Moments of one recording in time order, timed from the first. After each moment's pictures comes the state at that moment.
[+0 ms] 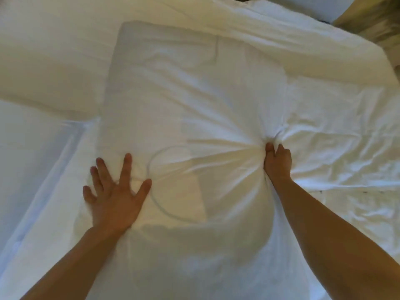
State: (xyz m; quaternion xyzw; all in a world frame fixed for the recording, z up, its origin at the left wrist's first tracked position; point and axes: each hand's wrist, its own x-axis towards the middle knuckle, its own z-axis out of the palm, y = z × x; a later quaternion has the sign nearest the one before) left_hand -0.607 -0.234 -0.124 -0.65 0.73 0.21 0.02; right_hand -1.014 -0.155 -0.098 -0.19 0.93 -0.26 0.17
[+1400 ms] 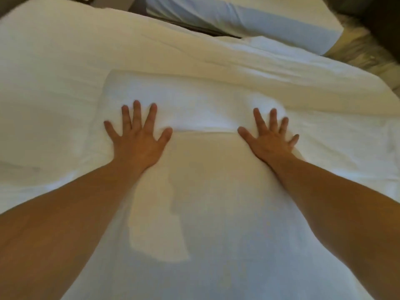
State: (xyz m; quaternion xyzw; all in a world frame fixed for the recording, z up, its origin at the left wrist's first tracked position) left_hand -0.772 -0.508 -0.158 -0.55 0.82 0.12 -0.04; right_hand -1.087 -0.361 -0.115 -0.38 0.92 0.02 0.13
